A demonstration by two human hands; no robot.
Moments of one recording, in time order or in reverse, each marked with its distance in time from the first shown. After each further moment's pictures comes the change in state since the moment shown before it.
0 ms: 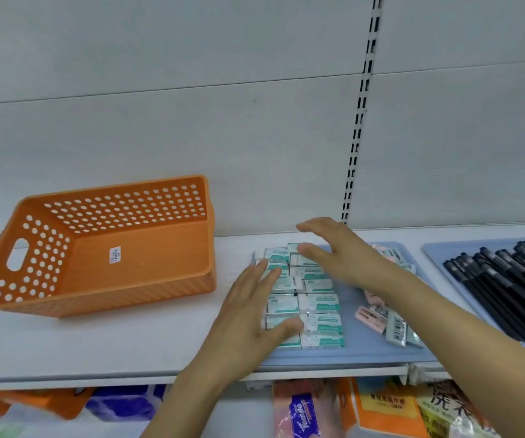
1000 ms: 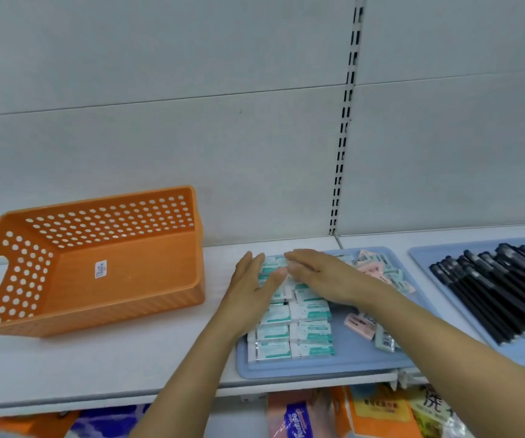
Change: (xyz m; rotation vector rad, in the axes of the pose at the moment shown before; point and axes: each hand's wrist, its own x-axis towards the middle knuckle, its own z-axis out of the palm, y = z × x) left_hand 0.069 -0.012 0.013 -0.297 -0.007 -0.284; right_hand 0.001 0.012 0.016 0.079 -0.224 0.132
